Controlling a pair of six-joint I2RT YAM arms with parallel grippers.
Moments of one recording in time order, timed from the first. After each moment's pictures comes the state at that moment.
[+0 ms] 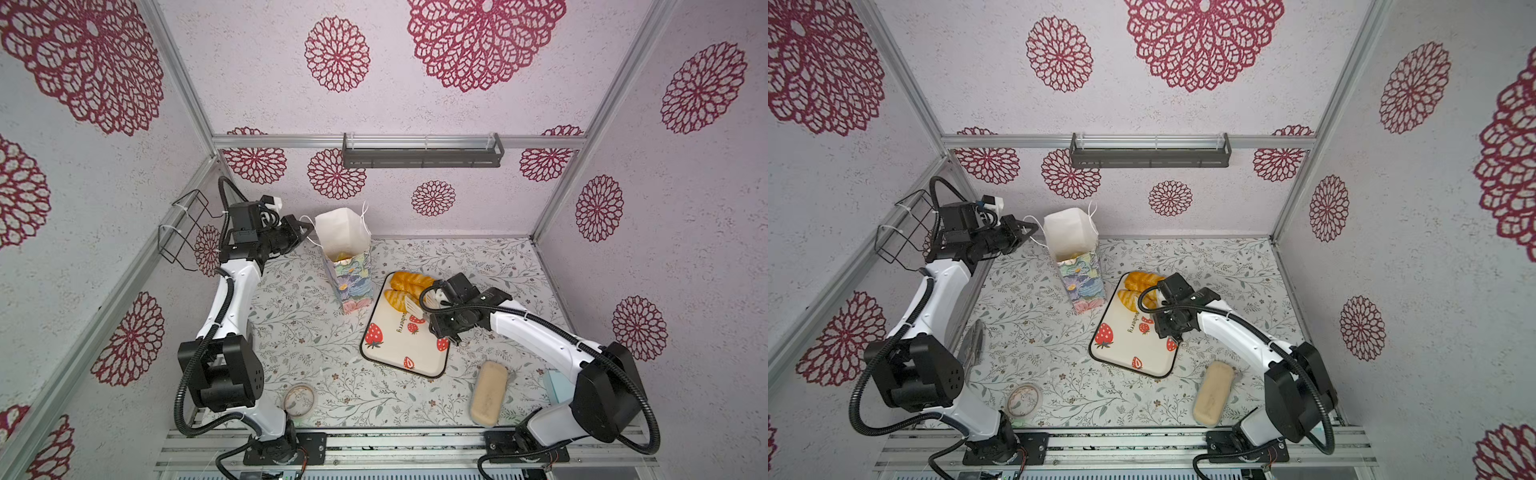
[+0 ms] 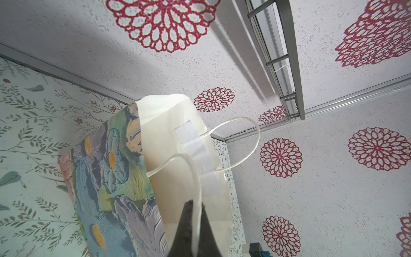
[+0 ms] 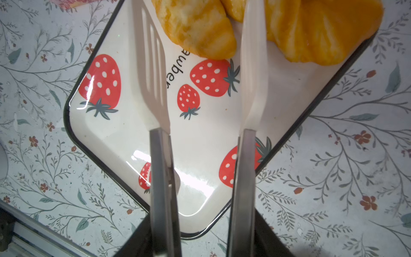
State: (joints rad) left arm 0.14 1.66 1.57 -0.38 0.72 -0.63; right arm 0.62 1.49 1.13 -0.78 -0.08 0.28
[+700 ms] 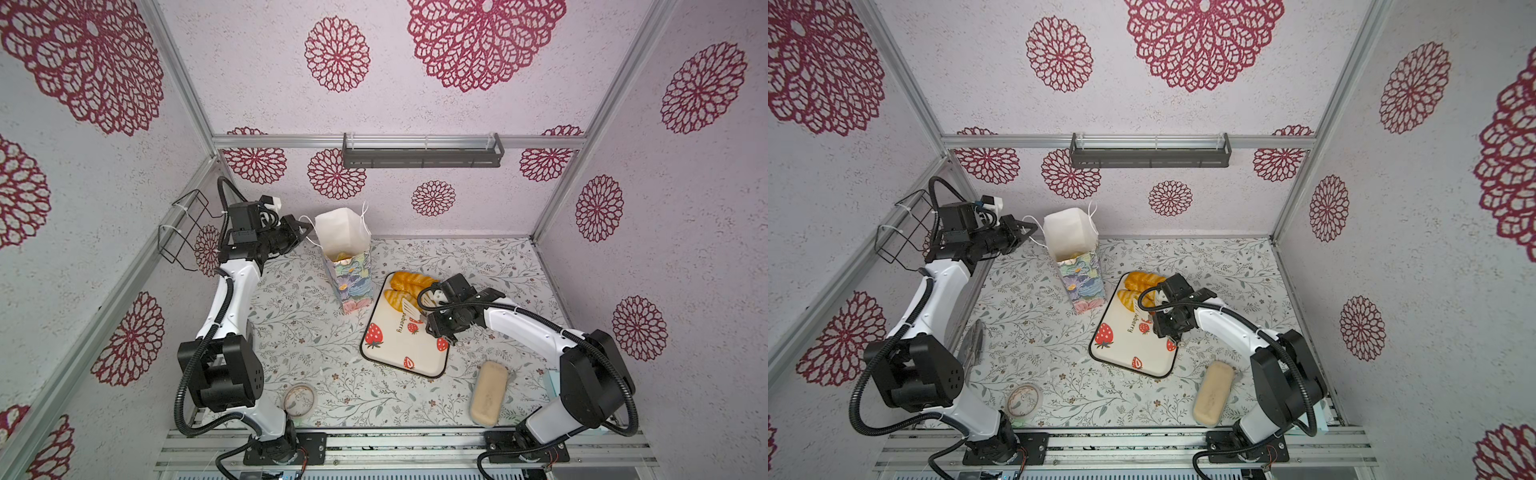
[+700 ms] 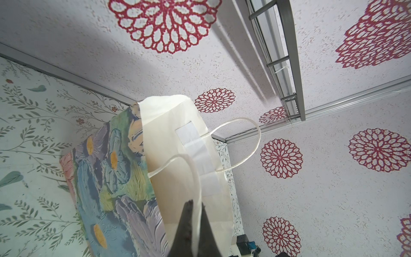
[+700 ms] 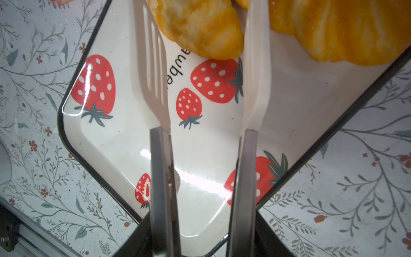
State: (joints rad) left arm 0.15 1.66 1.57 -0.38 0.72 -0.63; right arm 0.58 1.56 1.10 -0.69 -0.17 0.25
